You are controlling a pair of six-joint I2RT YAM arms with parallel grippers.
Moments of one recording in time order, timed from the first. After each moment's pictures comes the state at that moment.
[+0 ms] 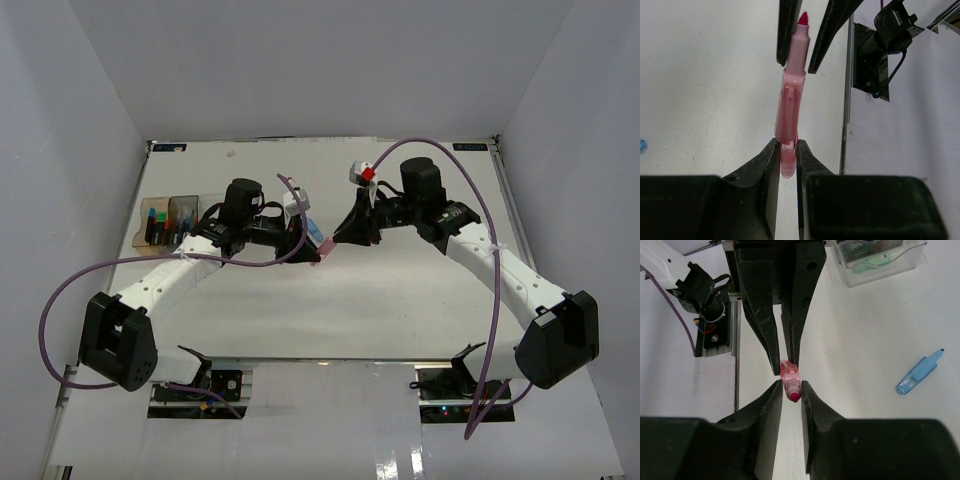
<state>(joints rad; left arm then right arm) -0.47 1.35 1.00 -0.25 1.00 0.18 0.54 1.35 1.15 -0.27 -0.97 -0.17</state>
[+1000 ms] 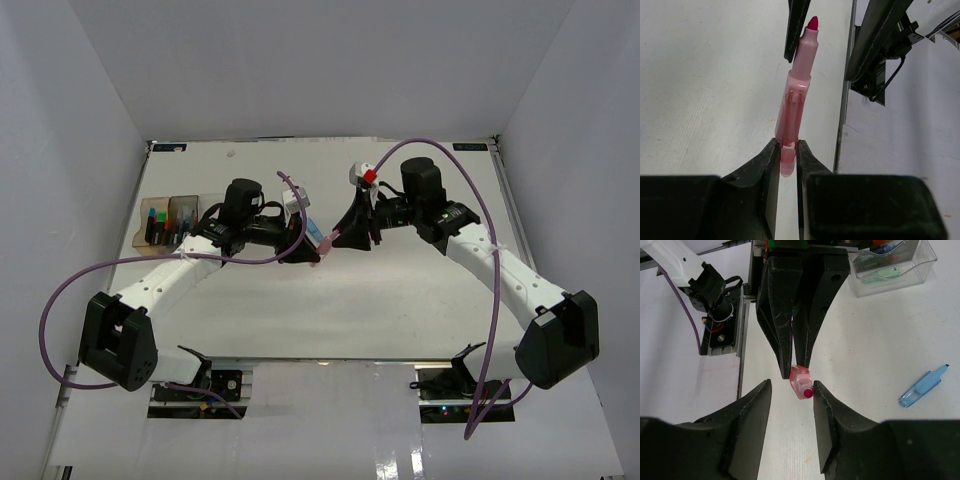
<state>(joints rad) -0.47 1.35 1.00 -0.25 0.98 0.10 0.55 1.35 1.15 -0.24 -1.03 -0.19</state>
